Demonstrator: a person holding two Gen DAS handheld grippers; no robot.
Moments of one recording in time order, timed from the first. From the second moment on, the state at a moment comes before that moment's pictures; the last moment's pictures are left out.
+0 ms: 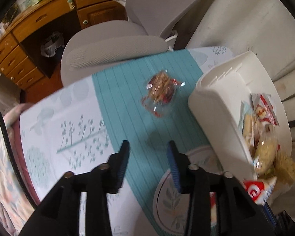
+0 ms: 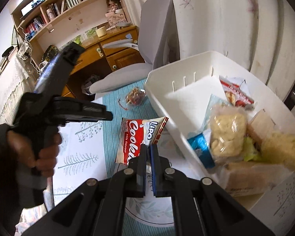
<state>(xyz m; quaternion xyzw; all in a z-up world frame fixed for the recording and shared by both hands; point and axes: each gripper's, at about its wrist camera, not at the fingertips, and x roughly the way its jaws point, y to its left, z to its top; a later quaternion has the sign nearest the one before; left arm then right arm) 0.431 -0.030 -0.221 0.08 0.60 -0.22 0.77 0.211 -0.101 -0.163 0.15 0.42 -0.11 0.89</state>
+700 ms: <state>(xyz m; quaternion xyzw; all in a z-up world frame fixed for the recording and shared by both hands) 0.482 -0.094 -0.260 0.14 0.55 -0.24 0.79 0.220 -0.165 -0.157 0.19 0.38 -0.11 0.90</state>
